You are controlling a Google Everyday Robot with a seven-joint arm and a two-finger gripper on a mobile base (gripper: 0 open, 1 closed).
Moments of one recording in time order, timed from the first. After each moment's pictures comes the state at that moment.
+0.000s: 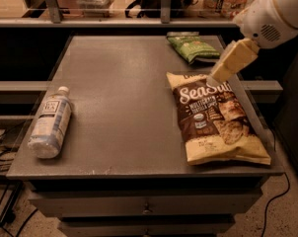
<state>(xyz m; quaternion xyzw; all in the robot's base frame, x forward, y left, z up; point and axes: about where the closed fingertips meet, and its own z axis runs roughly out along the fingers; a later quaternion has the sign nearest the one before) 0.561 -0.162 0.987 -0.53 0.78 0.03 0.33</state>
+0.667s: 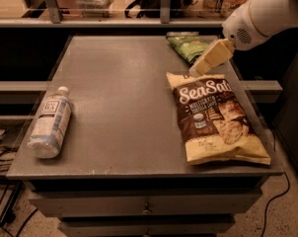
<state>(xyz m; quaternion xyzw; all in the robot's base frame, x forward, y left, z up) 0.625 -0.149 0.957 -0.47 0.80 0.06 0.36</state>
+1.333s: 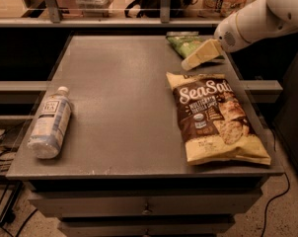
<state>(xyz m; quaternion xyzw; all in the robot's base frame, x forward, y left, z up) 0.695 -0.148 0.920 -0.41 0.82 0.11 0.39</state>
